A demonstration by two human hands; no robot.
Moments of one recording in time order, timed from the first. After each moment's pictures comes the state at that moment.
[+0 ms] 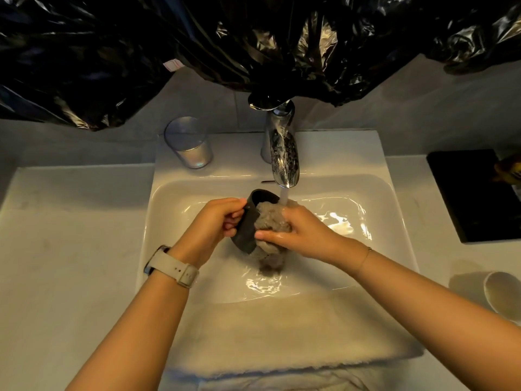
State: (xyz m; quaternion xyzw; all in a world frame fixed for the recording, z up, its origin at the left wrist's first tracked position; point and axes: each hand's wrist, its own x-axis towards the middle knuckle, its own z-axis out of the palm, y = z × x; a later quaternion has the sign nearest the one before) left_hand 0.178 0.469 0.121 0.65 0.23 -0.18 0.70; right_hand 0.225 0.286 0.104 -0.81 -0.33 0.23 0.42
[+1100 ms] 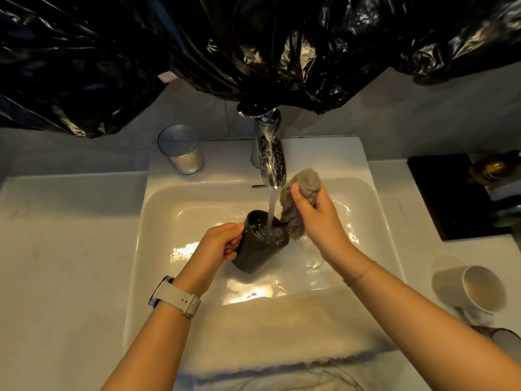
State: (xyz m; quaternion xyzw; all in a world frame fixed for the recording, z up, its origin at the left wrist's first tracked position) left_hand 0.145 0.452 0.103 0.63 0.23 -0.16 0.73; right_hand 0.216 0.269 0.126 -0.74 0.01 0.16 0.65
